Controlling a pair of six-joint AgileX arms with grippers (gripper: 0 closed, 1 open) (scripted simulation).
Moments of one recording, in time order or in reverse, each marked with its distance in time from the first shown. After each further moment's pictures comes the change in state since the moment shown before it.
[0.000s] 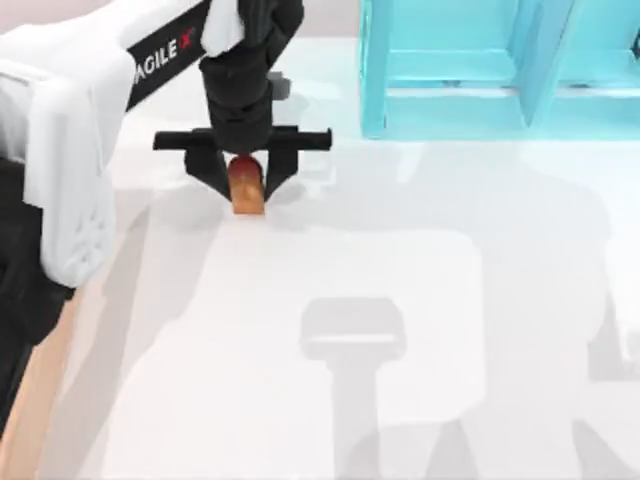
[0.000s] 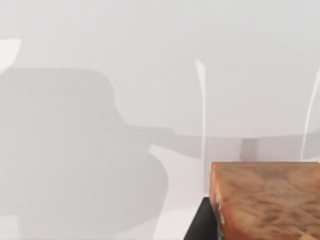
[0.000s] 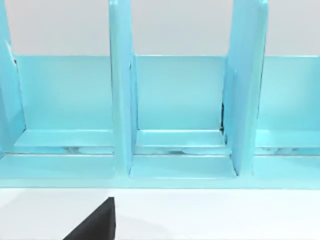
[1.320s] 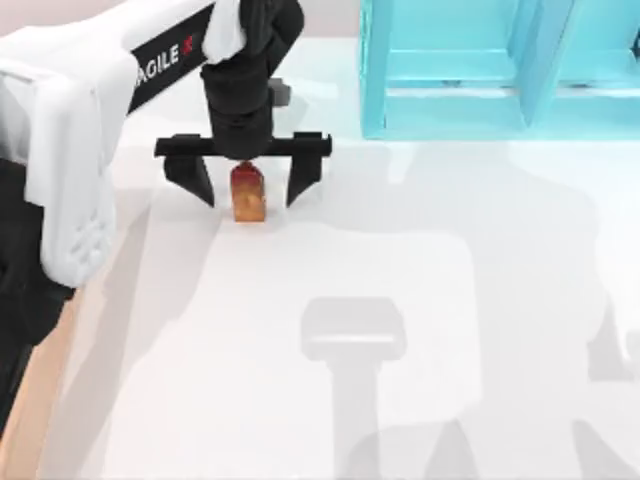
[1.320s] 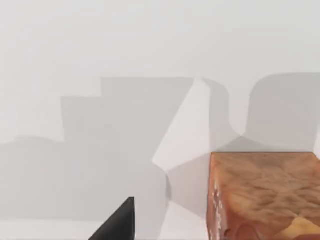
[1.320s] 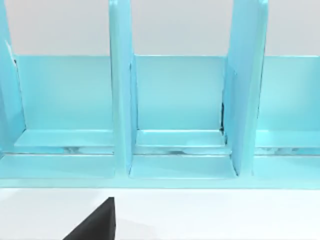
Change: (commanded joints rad) left arm -0.001 0.000 -0.032 0.029 -0.001 0.000; right arm 0.000 0.000 0.000 0.000 0.000 0.000
